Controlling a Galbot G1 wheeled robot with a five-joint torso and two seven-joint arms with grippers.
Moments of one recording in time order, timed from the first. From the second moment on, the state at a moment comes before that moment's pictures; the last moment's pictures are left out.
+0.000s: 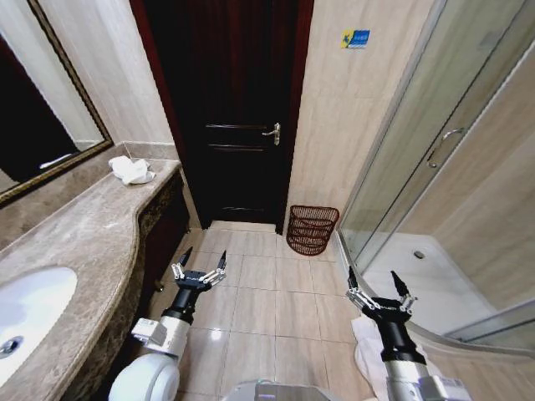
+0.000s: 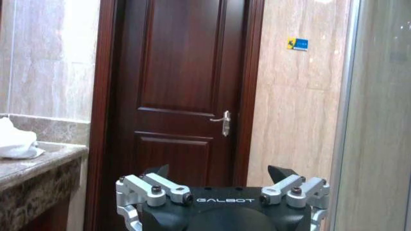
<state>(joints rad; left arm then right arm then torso) 1.81 -1.48 -0.59 -2.42 -0.20 0.02 0.13 -2.05 1.54 0.59 2.50 0.08 0.17 0.05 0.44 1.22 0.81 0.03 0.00</state>
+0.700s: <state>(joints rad) 1.81 -1.48 -0.59 -2.42 -0.20 0.02 0.13 -2.05 1.54 0.59 2.50 0.08 0.17 0.05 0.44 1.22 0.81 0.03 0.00</state>
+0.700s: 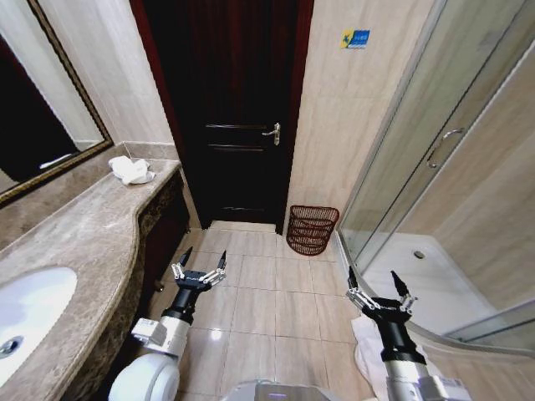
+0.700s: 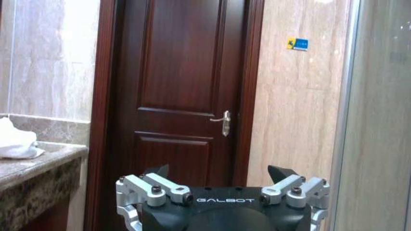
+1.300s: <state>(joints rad) 1.81 -1.48 -0.59 -2.42 -0.20 0.02 0.13 -2.05 1.54 0.59 2.50 0.08 0.17 0.05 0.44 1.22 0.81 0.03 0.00</state>
